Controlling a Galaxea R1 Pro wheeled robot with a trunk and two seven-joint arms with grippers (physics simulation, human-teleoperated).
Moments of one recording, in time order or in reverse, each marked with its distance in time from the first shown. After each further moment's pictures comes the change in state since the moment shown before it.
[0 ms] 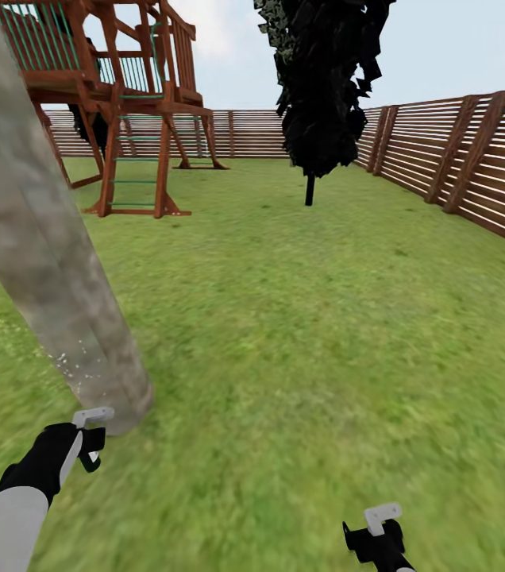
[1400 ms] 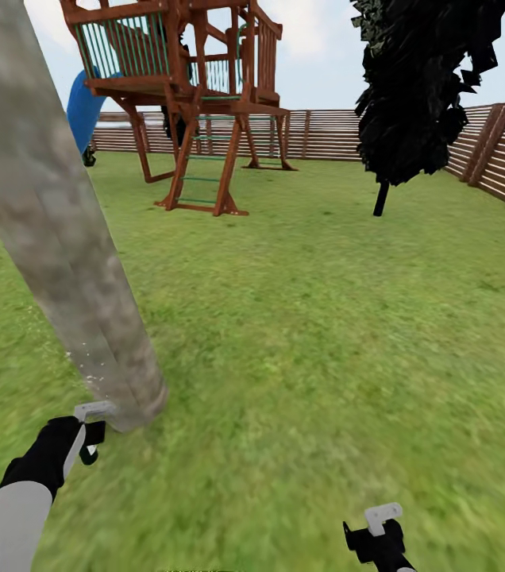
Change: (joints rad) left arm -0.012 -0.011 -0.004 -0.027 0.000 0.009 0.051; right arm 0.000 -0.001 0.000 0.000 0.000 0.000 0.000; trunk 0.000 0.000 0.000
